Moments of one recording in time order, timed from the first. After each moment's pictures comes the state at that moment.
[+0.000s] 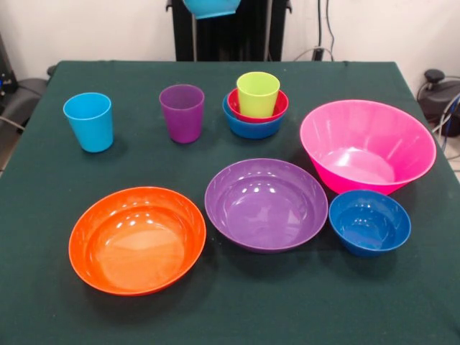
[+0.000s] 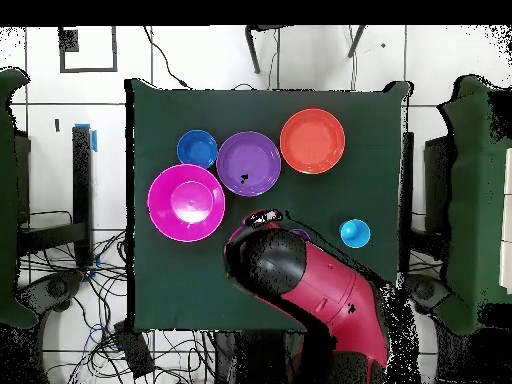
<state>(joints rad) -0.04 -0.91 -0.38 1.86 0.29 0.65 2.29</state>
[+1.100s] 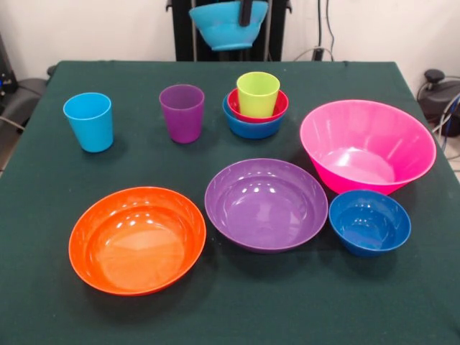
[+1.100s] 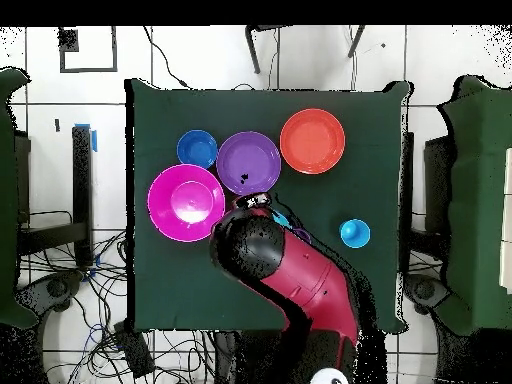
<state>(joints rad) 0.01 -0.83 -0.37 1.86 0.45 0.46 2.34</state>
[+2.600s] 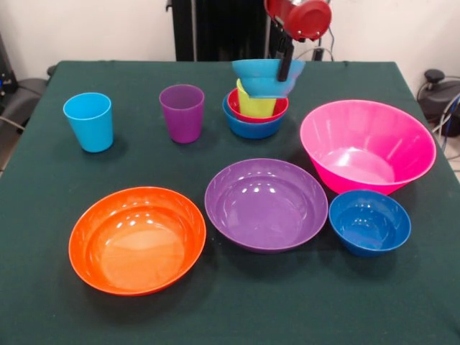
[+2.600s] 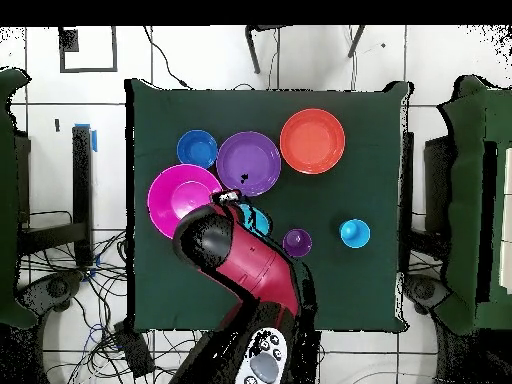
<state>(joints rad) 0.15 -0.67 -0.37 1.88 0.59 0.28 2.46</state>
